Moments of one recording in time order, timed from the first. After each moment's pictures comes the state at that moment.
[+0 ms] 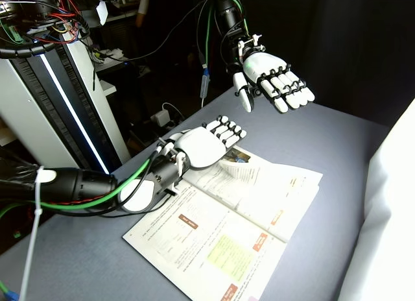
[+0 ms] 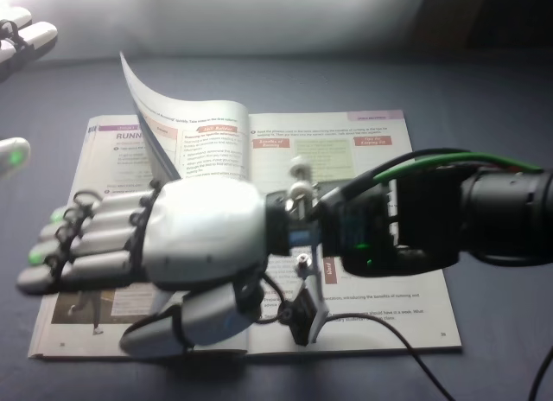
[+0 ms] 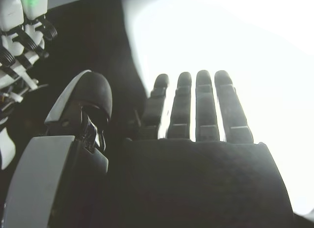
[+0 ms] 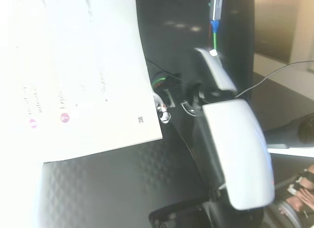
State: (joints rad) left arm 1.06 -0.67 0.99 -0.12 -1.21 0.91; right arm -0.43 -1.63 1.48 -0.98 0.74 -0.17
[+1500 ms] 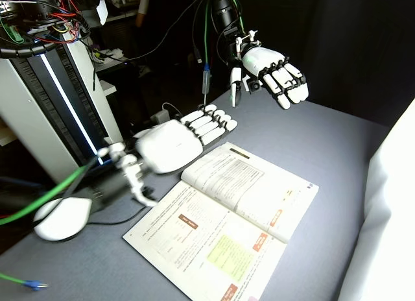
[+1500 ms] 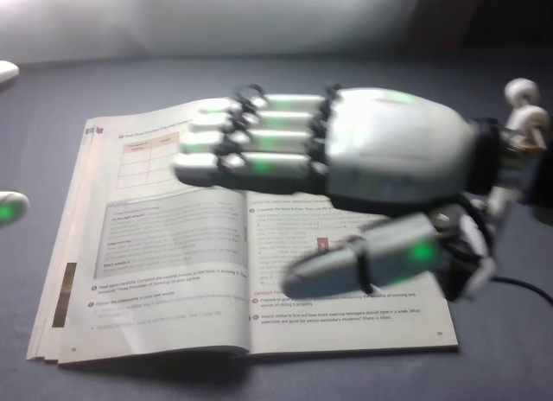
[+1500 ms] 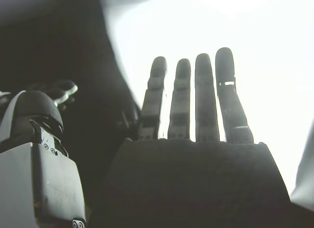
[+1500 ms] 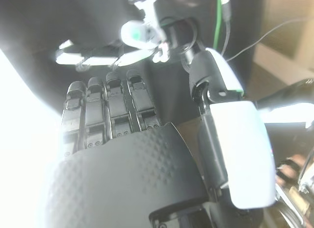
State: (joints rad) left arm 1.23 -0.66 0.95 -0.26 -1.36 0.93; right arm -0.46 -1.15 1.19 -0.83 0.86 -0.27
